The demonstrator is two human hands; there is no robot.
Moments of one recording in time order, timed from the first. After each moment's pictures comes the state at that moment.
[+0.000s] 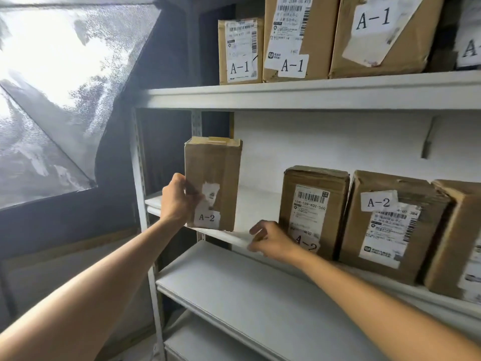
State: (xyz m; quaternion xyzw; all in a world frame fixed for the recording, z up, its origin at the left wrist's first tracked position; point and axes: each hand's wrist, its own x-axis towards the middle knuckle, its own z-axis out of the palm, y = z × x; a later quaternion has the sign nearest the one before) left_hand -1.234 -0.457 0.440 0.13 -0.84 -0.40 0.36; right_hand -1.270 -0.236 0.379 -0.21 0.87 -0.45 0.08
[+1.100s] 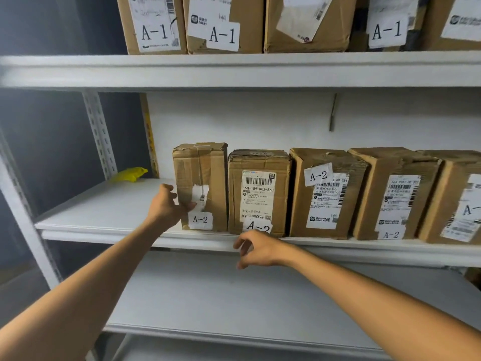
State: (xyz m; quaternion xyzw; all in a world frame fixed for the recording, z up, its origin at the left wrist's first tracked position) left_hand -1.338 -0.411 0.404 -0.01 -0.87 -0.48 0.11; right_hand -1.264 -0.190 0.358 -0.11 0.94 -0.31 0.10
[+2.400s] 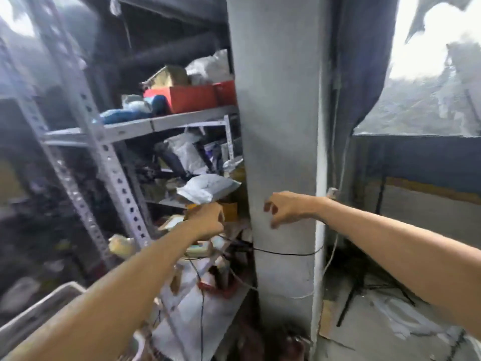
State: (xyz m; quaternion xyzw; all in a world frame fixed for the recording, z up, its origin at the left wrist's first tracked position) left_hand -0.590 -0.295 0.385 0.71 -0.70 -0.04 0.06; right_hand -0.799 -0.338 0.403 -0.88 0.47 -0.02 0.10
